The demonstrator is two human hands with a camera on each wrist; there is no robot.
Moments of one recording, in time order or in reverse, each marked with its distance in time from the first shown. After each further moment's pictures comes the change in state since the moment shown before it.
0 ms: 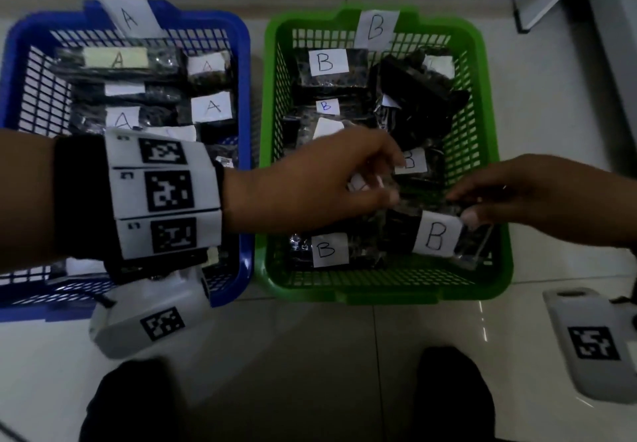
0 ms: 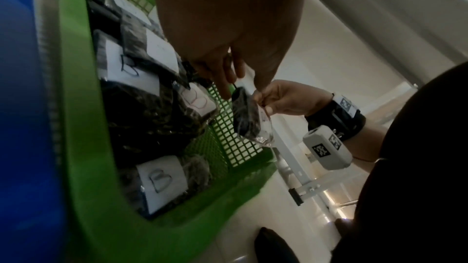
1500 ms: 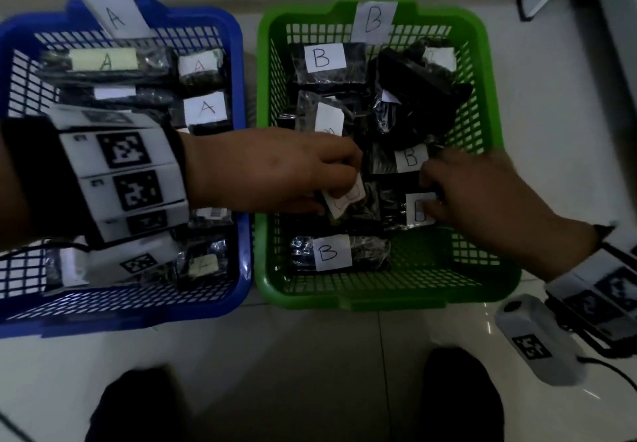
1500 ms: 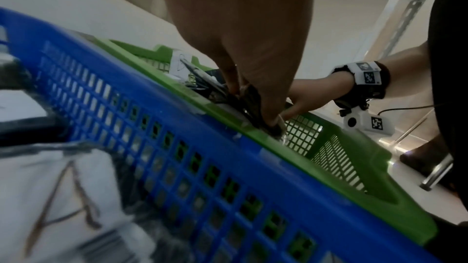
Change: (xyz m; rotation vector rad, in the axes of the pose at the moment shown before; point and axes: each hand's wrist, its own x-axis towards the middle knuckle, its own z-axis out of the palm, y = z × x) left_hand 0.006 -0.054 -0.033 0.629 -0.295 0.535; right_hand 0.044 0.008 0.055 -0.625 0.369 -0.019
